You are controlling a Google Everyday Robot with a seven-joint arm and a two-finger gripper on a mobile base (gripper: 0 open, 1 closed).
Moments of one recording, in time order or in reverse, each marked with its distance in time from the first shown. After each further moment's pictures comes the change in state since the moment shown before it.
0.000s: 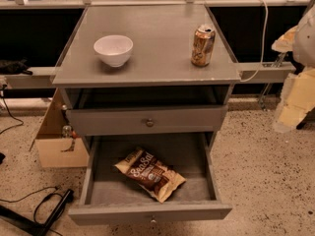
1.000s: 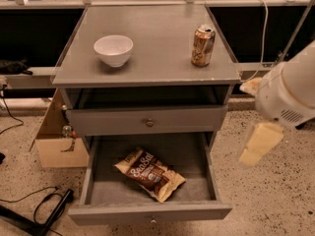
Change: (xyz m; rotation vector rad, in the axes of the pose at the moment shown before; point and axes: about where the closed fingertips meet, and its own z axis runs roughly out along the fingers) arm -0.017 0.043 0.085 -0.036 -0.129 0.001
